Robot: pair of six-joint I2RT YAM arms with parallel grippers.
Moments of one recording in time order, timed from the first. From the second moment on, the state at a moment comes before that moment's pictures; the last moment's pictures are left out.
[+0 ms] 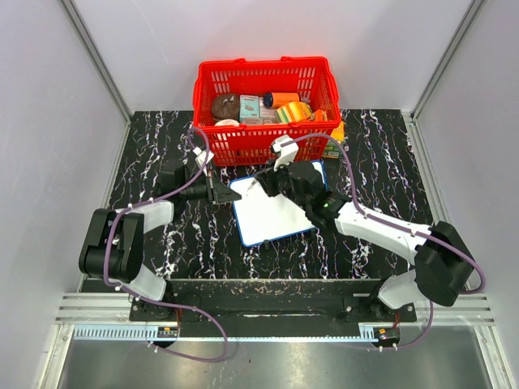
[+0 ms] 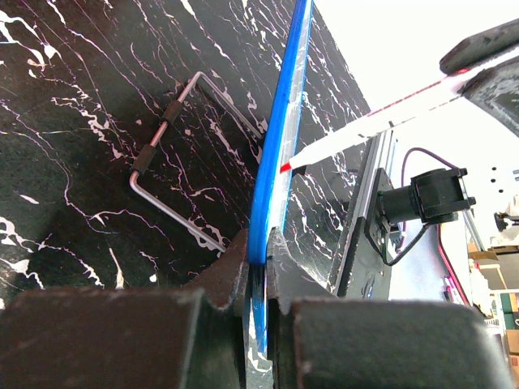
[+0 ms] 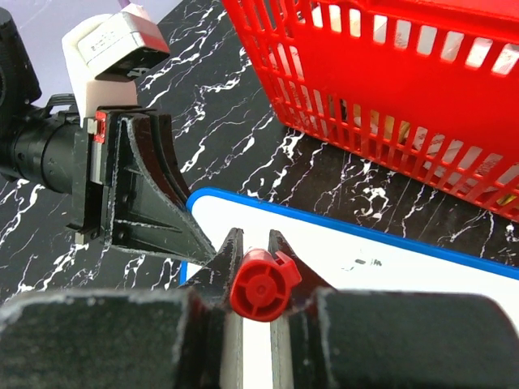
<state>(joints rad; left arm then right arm) -0.15 1.55 0.66 0.45 1.04 -0.47 0.84 1.44 0.98 0.26 0.12 0.25</state>
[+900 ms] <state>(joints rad) -0.15 1.55 0.66 0.45 1.04 -0.47 0.84 1.44 0.99 0.25 0.16 0.24</state>
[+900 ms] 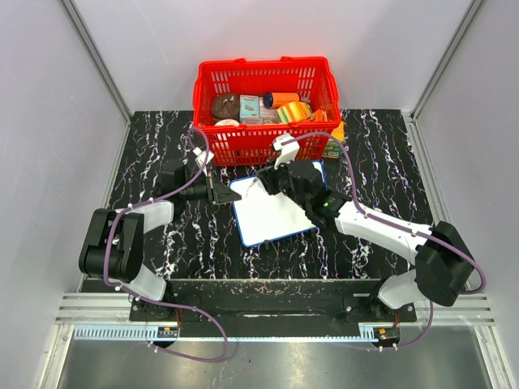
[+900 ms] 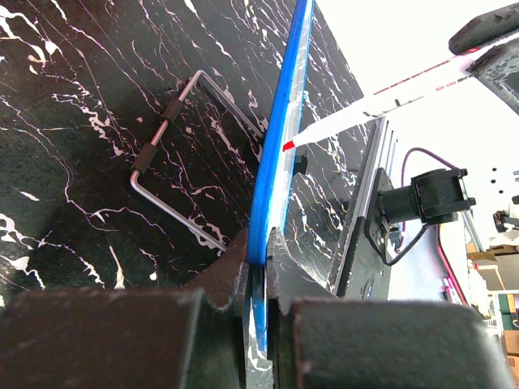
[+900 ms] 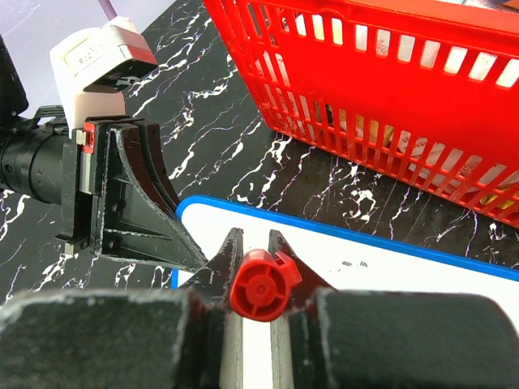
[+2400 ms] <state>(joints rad) -0.15 1.55 0.66 0.44 1.04 -0.47 0.84 1.41 0.93 0.24 0.15 0.25</state>
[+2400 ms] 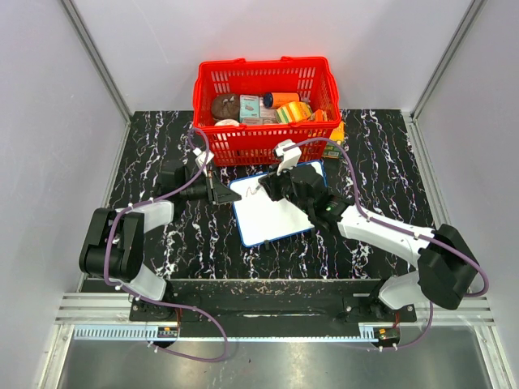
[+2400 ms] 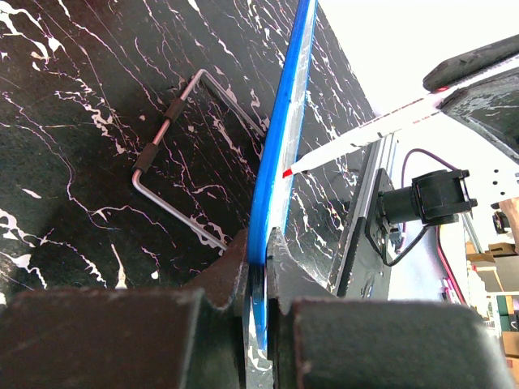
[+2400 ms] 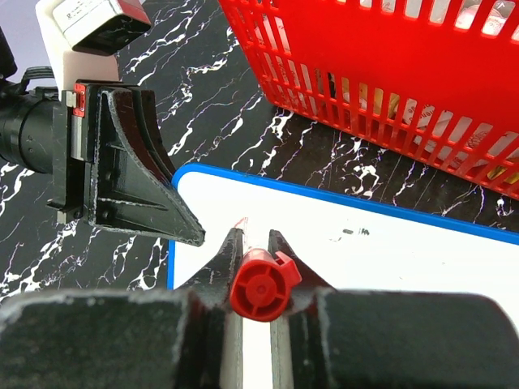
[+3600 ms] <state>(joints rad) -0.15 1.55 0.66 0.44 1.04 -0.47 0.84 1.41 0.97 0.23 0.27 0.23</state>
